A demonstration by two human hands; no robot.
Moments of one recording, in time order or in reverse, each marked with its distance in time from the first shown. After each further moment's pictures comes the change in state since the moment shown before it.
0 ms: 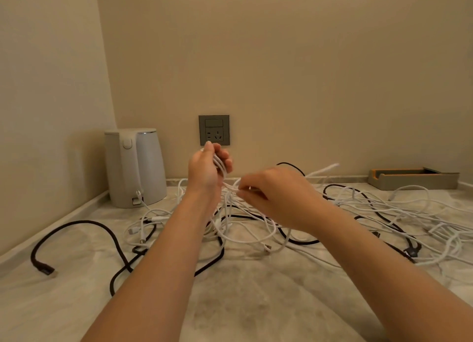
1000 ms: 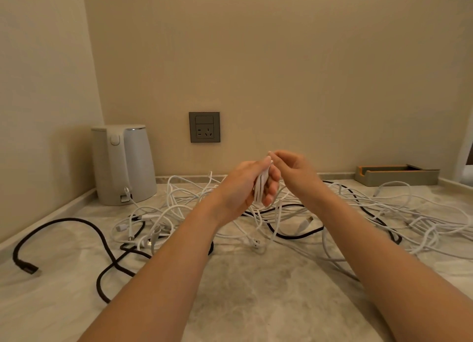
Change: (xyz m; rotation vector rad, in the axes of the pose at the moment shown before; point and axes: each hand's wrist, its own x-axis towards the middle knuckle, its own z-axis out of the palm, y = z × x) left_hand -0.033 -0.019 0.025 0.339 -0.708 -0.229; right_hand -0.007 0.060 0.024 1.011 0.296 0.452
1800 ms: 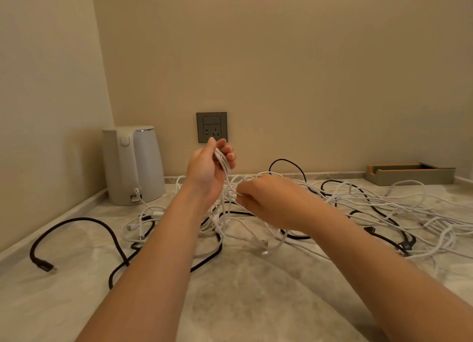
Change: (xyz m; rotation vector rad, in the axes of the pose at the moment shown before) left_hand 0.001 0.013 -0.044 -0.498 0.546 0.156; right_hand -0.025 -0.040 0.041 -1.082 -0.455 -0.299
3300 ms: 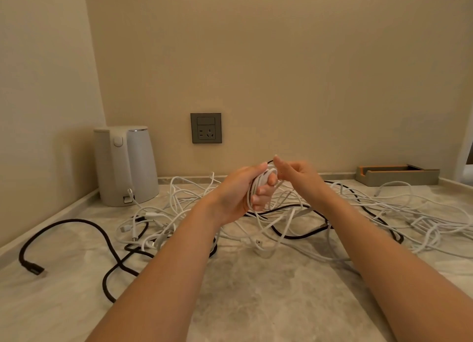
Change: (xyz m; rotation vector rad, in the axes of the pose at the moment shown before) left_hand -0.020 -0.025 0.016 0.367 -0.594 -0.402; right_hand -0.003 0.075 0.024 1.027 0.333 0.292
